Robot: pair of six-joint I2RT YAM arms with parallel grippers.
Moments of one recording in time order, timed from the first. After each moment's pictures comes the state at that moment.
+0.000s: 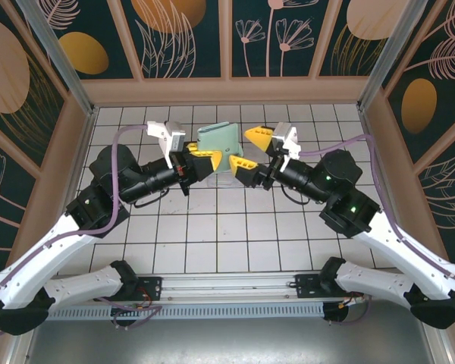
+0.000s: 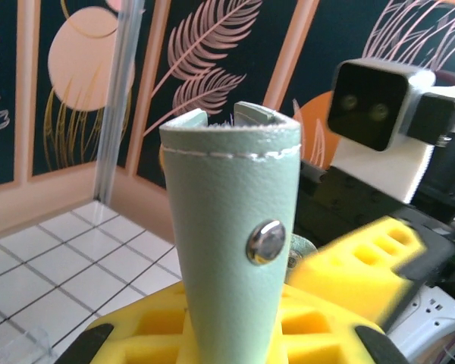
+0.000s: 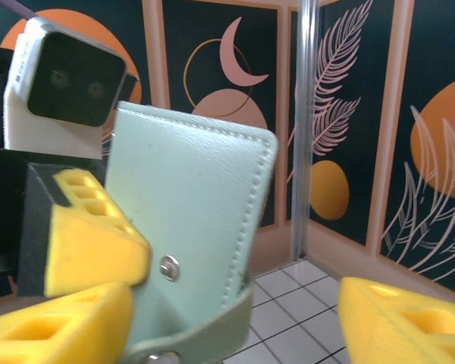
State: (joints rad) left arm -0.87 0.97 1.22 -0.17 0.30 -0.35; right arm 0.91 0.92 1.11 0.01 -0.21 0.05
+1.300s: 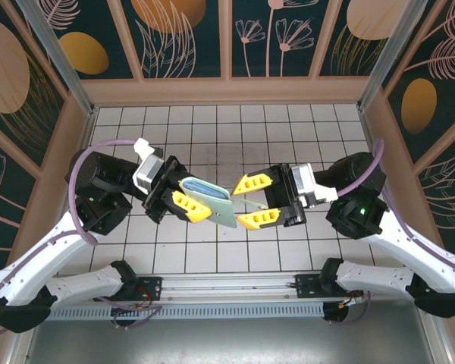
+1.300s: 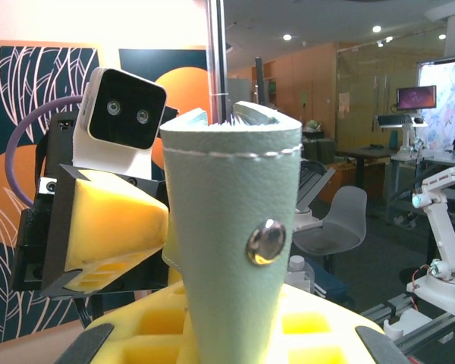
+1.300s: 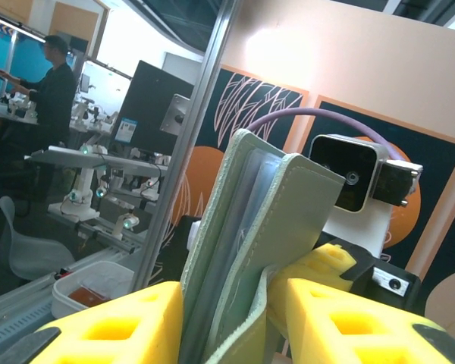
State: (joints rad) left arm -0.86 1.00 1.24 0.30 1.13 -0.44; right arm 1.06 0.96 1.25 0.16 -0.85 -0.05
